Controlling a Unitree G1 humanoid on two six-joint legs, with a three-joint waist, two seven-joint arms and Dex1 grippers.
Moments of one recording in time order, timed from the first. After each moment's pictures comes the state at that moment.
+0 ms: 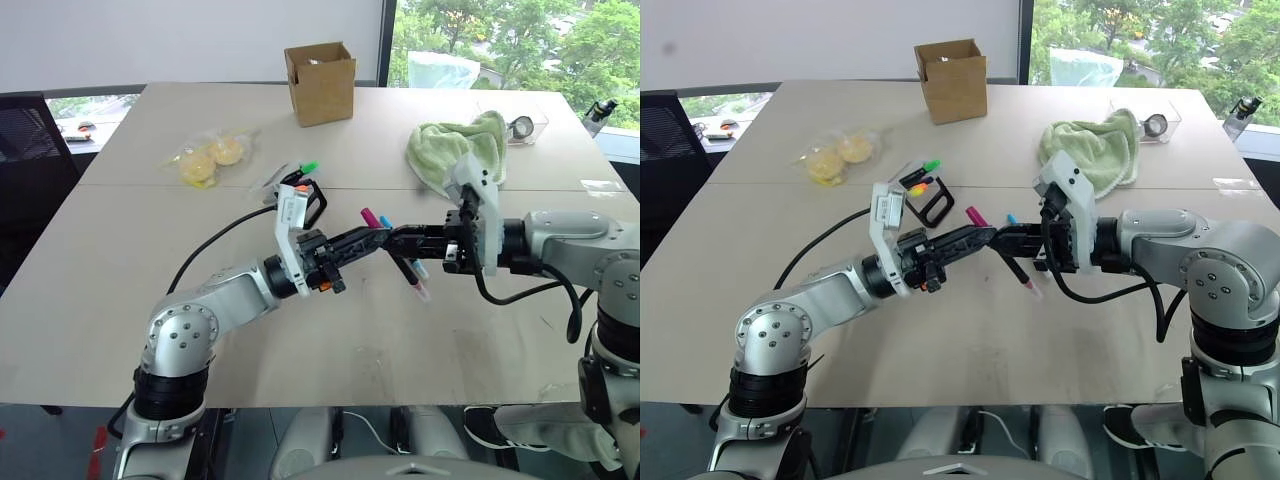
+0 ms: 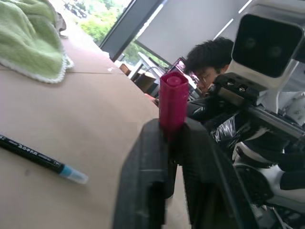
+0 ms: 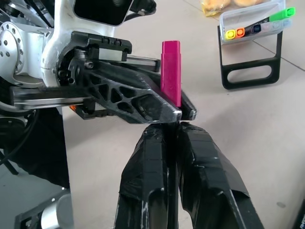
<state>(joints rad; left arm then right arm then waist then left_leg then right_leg) -0.33 0.42 0.05 -0.45 -1.34 0.93 -0.28 -0.67 -0.58 -0.08 -0.54 1.00 1.36 0.56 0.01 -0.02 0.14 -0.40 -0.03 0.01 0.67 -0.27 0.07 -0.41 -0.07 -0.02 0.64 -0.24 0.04</state>
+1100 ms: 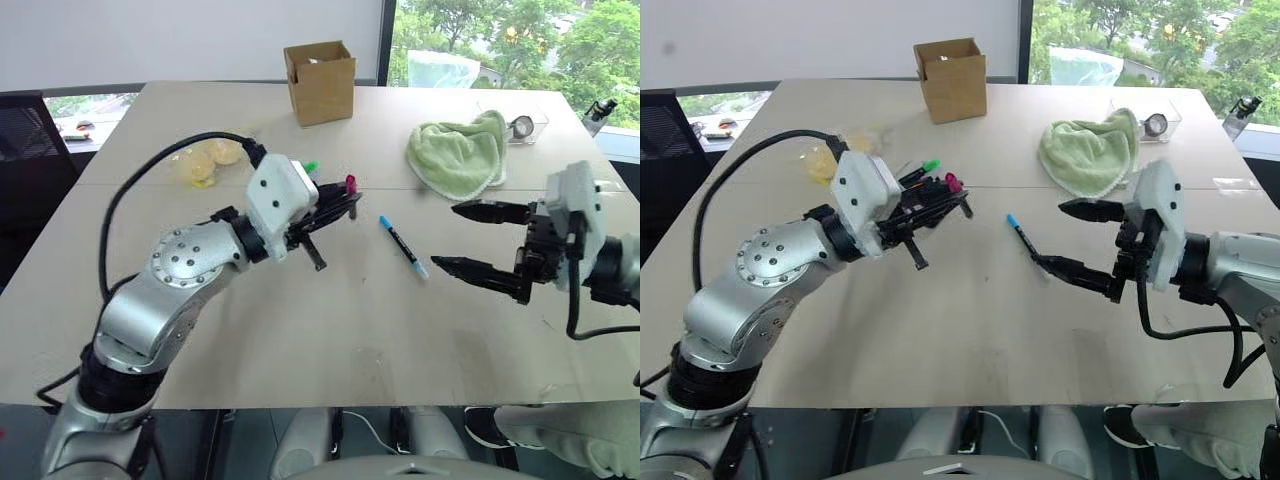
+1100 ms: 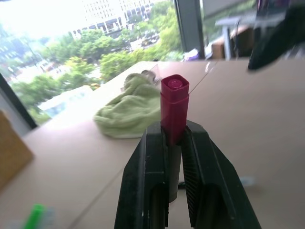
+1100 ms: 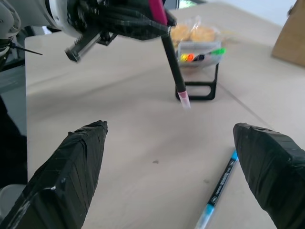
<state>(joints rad) -0.45 0.78 -0.13 -0.61 -0.43 0.49 -0.51 -0.29 -0.85 -0.31 -0.67 0.93 0.89 0.78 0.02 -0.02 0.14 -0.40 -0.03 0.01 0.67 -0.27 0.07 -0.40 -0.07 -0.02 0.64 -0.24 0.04</state>
